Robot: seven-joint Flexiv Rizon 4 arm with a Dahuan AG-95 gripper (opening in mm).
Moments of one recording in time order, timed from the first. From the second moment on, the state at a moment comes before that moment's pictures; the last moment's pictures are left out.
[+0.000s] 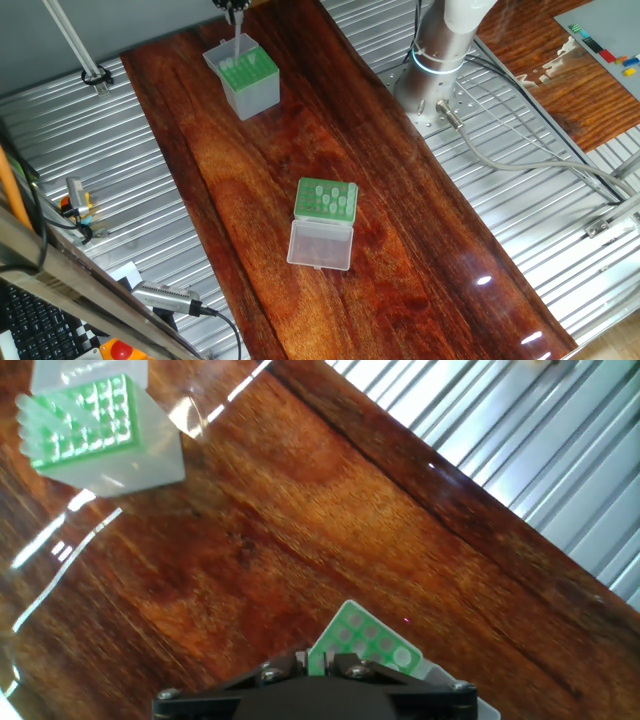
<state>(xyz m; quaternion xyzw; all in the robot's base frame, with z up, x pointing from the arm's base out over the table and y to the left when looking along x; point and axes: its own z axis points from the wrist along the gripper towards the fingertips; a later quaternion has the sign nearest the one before) 0.434 -0.175 0.301 -0.37 0.92 0.10 0.06</state>
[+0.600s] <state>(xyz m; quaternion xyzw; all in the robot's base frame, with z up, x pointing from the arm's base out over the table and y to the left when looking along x) 0.429 -0.172 0.299 -0.36 0.93 0.09 0.06</state>
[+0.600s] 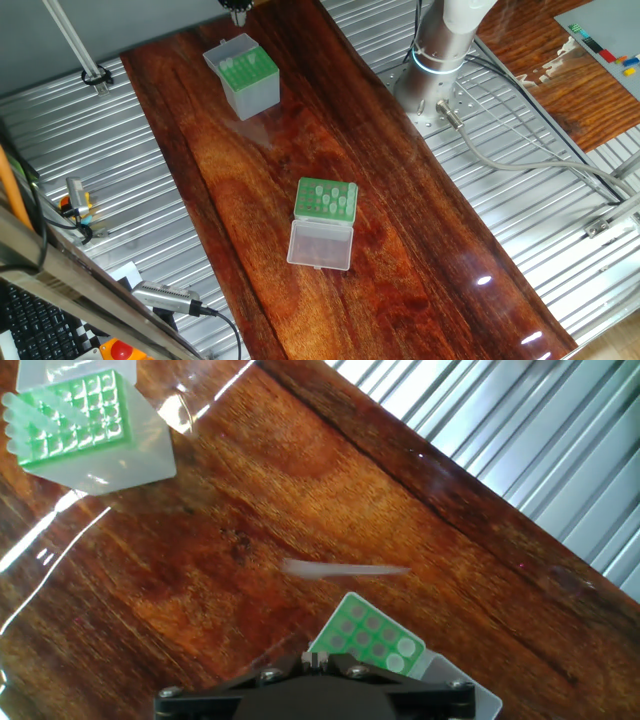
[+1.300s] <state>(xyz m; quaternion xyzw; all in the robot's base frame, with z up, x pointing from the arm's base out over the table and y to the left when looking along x) 0.451 -0.136 0.301 -0.35 0.93 0.07 0.05</state>
